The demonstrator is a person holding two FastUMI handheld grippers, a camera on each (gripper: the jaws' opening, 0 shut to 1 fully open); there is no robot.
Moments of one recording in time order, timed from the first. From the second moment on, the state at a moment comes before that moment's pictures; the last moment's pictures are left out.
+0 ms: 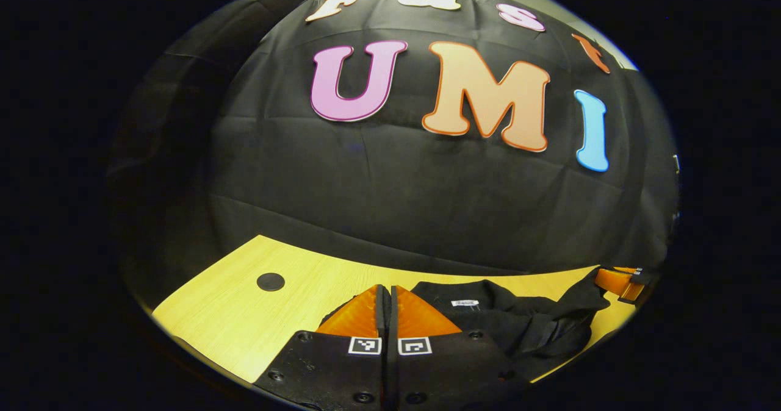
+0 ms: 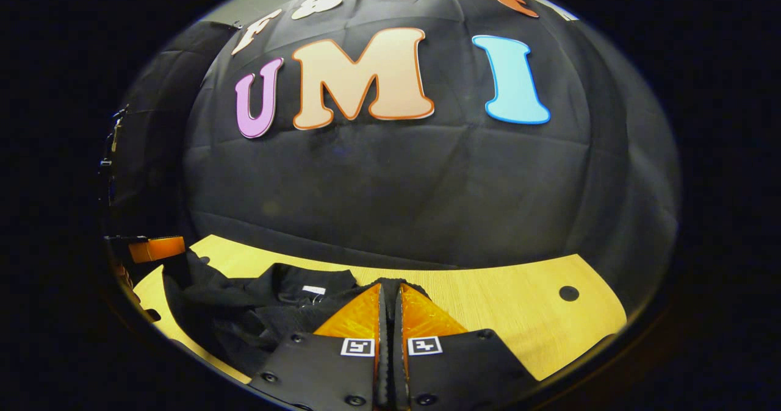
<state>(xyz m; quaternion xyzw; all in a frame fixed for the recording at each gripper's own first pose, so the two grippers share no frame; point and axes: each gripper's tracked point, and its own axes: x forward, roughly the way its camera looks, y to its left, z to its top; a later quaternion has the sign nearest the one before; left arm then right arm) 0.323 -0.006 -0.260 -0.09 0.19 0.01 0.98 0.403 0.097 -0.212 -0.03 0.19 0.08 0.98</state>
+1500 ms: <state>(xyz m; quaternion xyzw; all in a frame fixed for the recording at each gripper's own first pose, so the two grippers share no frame) 0.327 -0.008 -0.228 -0.05 0.15 0.02 0.99 0.405 0.083 -0.179 0.02 0.15 0.07 0.99</state>
